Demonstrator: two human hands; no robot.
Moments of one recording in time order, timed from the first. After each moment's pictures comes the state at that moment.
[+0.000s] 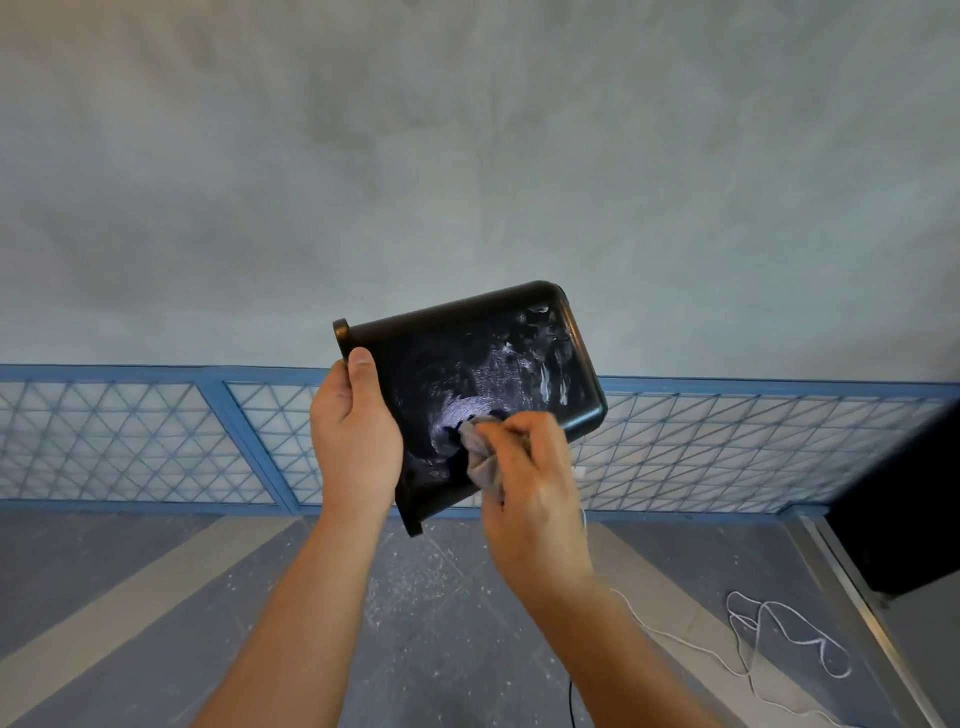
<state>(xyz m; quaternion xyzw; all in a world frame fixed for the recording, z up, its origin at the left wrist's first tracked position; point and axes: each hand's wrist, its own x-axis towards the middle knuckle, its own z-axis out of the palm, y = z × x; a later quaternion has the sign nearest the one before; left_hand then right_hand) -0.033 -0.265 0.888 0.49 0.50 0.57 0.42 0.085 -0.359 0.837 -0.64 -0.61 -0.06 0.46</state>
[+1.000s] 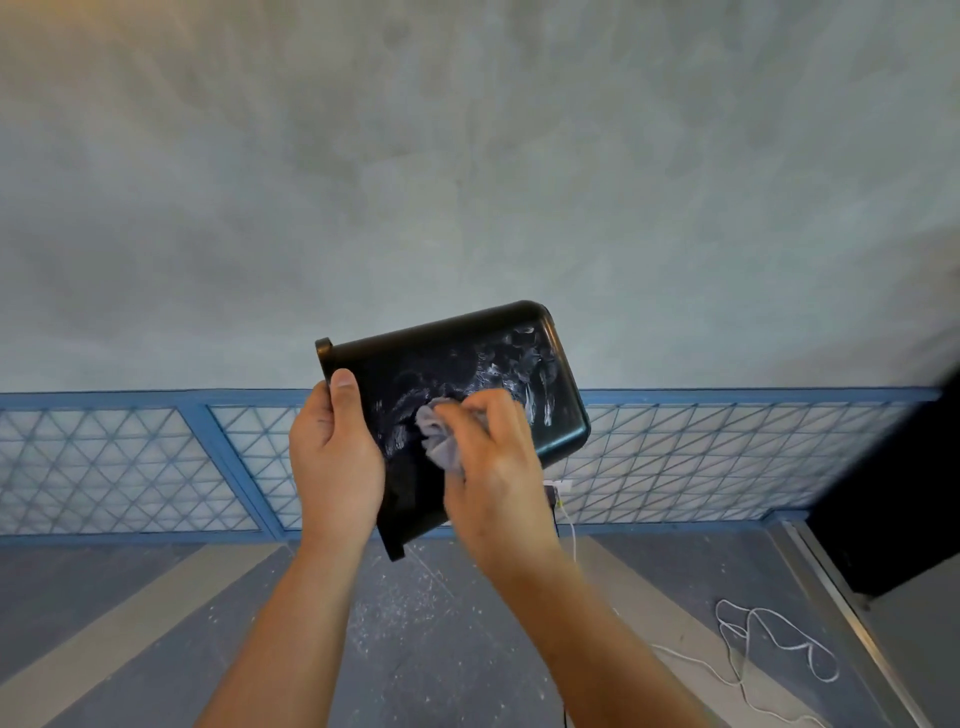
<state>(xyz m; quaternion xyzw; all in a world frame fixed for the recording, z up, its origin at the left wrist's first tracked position) -0.040 -0.276 0.892 0.51 0.49 0.58 0.40 0.074 -0.343 0.868 -0.65 -0.62 -0.08 0.44</state>
